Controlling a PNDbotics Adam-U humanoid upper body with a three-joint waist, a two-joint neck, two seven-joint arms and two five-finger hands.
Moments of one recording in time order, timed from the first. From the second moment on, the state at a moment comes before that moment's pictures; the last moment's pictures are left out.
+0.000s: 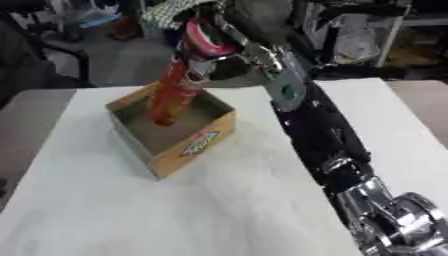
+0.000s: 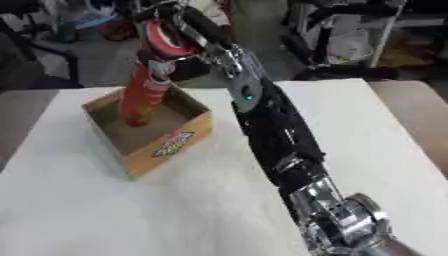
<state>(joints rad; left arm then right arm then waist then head) -0.15 0.12 0.12 -1.72 0.01 -0.05 -0.12 -1.07 -0.17 -0.03 -0.93 0.77 -0.71 0.13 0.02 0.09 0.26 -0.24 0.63</state>
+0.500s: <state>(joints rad) -0.15 0.12 0.12 -1.72 0.01 -0.05 -0.12 -1.10 -0.17 0.00 -0.90 0.94 -0.73 0.14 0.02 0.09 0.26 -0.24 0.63</state>
